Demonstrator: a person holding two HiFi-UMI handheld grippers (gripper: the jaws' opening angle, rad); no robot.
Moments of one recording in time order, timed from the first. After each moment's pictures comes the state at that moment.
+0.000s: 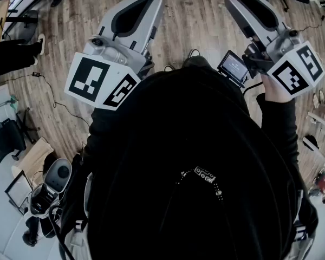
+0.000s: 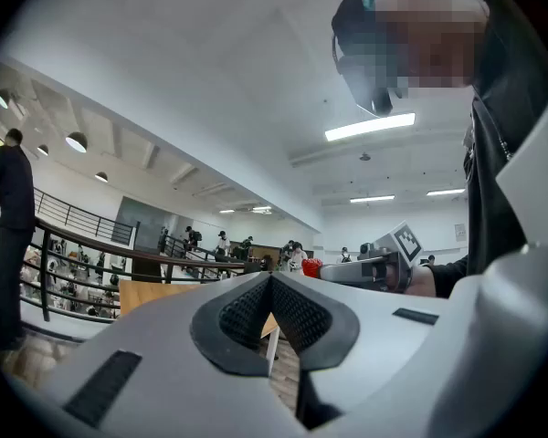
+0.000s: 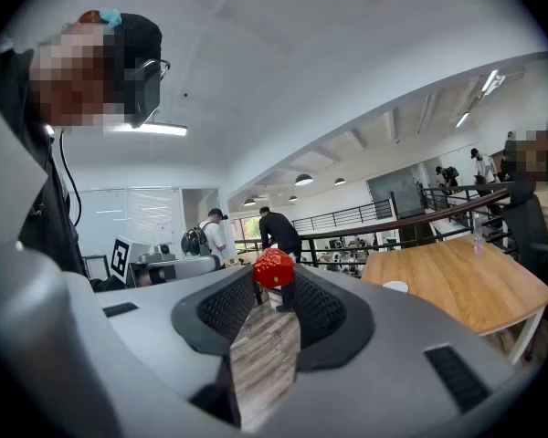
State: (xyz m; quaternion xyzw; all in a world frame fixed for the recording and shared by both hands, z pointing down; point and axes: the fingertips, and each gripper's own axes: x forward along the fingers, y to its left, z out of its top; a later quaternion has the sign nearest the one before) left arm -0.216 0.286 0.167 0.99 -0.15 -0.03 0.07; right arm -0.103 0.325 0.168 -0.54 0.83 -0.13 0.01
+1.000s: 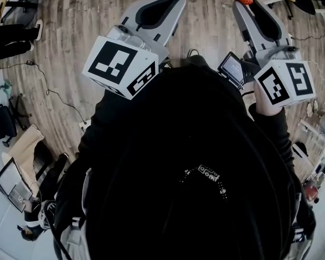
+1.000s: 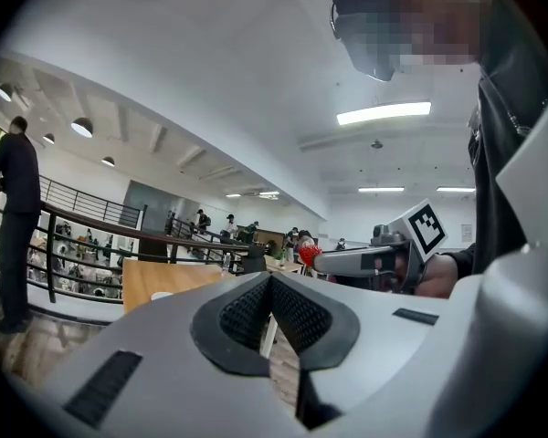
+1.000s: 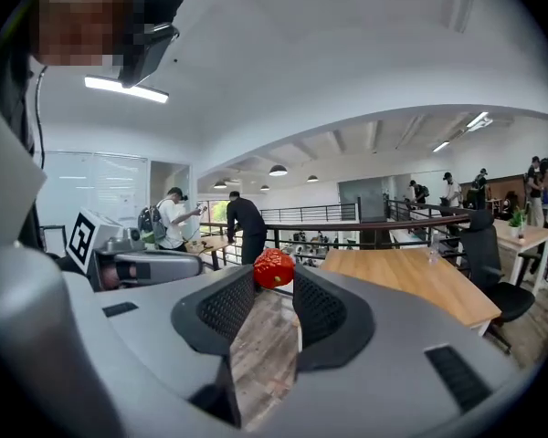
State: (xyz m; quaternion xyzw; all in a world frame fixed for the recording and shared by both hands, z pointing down) left arm -0.183 0.285 0.200 0.98 -0.16 0.01 0.10; right arm -0.077 0.320 0.194 -0.64 0.76 -0.11 -0.05
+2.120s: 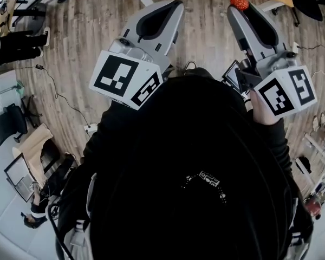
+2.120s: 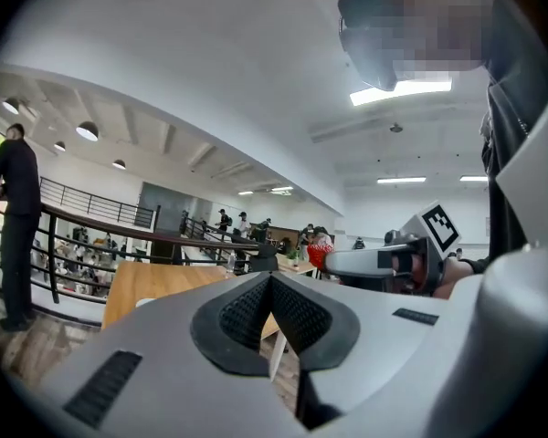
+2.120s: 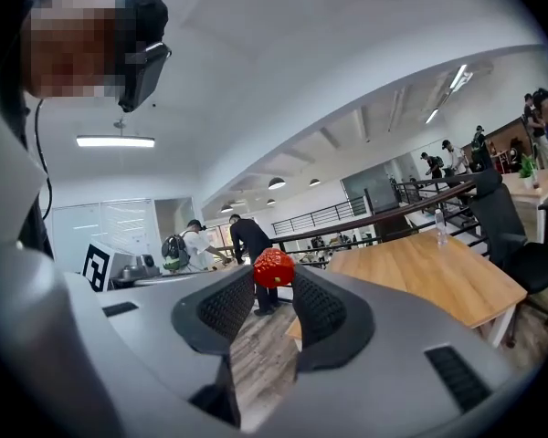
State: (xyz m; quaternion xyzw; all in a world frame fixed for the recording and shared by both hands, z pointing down) left arm -0.019 0.268 0.203 0.97 -0.21 0.04 0.11; right arm 0.073 0.304 0.194 -0.59 0.79 -0.17 0.05
